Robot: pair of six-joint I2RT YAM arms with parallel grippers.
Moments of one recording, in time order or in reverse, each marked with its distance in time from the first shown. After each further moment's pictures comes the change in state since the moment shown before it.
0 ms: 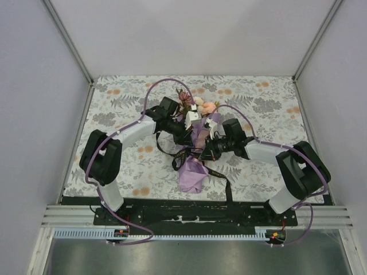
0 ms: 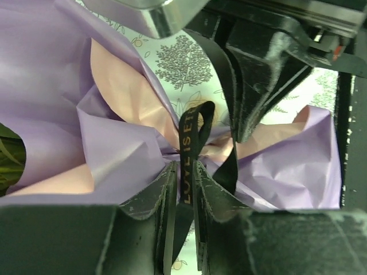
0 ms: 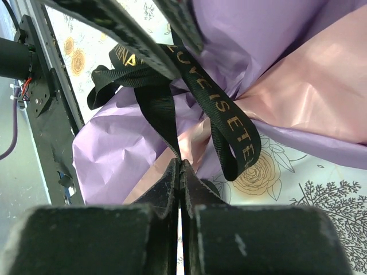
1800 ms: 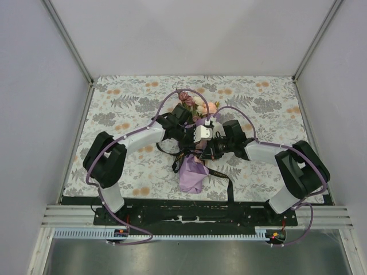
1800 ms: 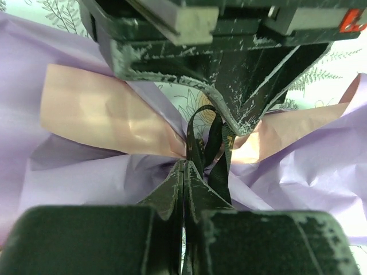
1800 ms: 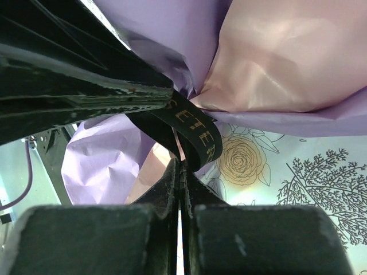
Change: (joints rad) left arm -0.146 0.003 -0.007 0.016 -0.264 0.212; right arm -0.003 0.007 -0.021 0.027 0.120 0.203
